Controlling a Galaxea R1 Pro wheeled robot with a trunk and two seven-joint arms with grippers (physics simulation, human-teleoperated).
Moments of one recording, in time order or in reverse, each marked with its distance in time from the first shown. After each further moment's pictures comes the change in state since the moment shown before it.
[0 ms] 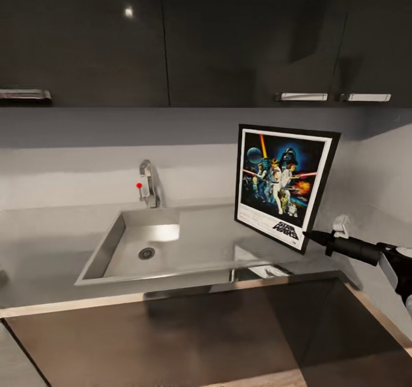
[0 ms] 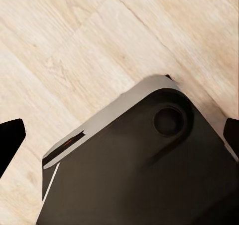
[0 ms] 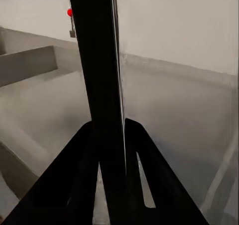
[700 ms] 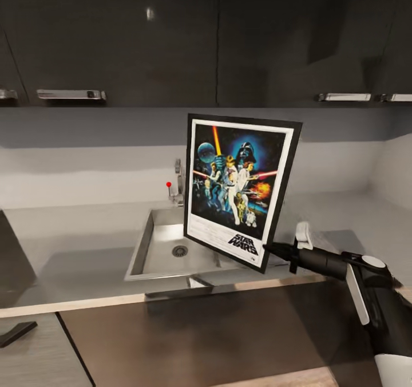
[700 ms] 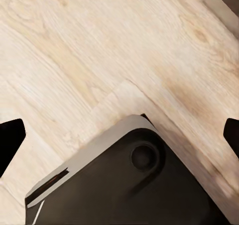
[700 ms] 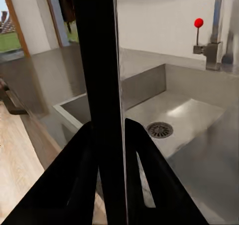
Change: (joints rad) left arm 0.166 -0.026 -0.005 -0.314 -0.009 -0.057 0.000; right arm 0.373 0.273 -0.004 -0.868 0.004 0.546 -0.014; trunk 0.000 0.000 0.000
